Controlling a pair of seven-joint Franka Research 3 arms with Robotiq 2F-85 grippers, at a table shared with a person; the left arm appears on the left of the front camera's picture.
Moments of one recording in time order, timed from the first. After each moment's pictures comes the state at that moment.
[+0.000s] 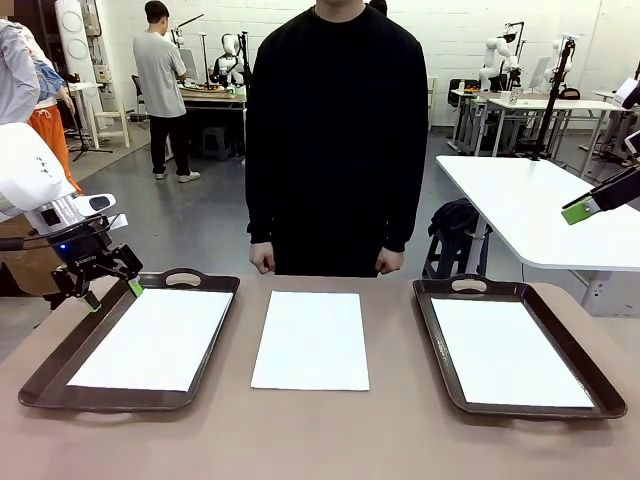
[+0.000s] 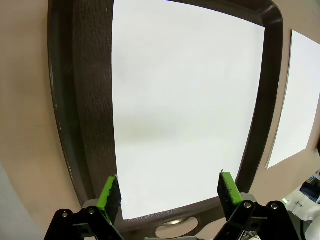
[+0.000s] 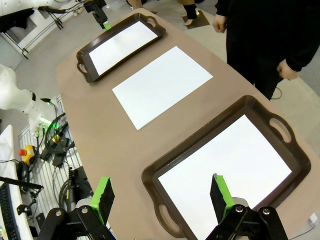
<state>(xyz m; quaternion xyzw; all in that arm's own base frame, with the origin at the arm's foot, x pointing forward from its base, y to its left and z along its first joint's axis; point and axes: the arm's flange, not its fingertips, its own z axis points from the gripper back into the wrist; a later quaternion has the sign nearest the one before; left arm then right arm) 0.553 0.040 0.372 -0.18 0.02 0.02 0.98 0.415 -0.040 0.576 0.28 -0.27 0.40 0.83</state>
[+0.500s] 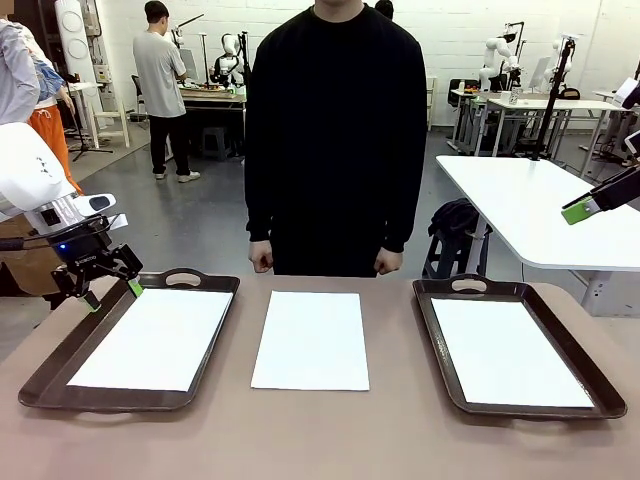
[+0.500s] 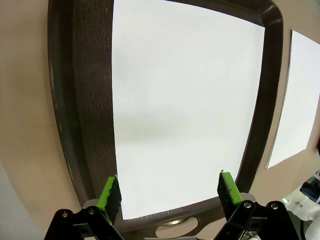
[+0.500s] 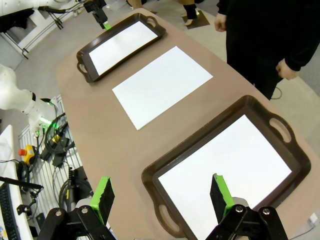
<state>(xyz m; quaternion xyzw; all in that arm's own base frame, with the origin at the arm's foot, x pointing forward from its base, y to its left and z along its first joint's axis) 0.553 0.040 0.372 -0.18 0.02 0.02 0.98 0.415 -0.040 0.576 0.28 -0.27 0.40 0.83</state>
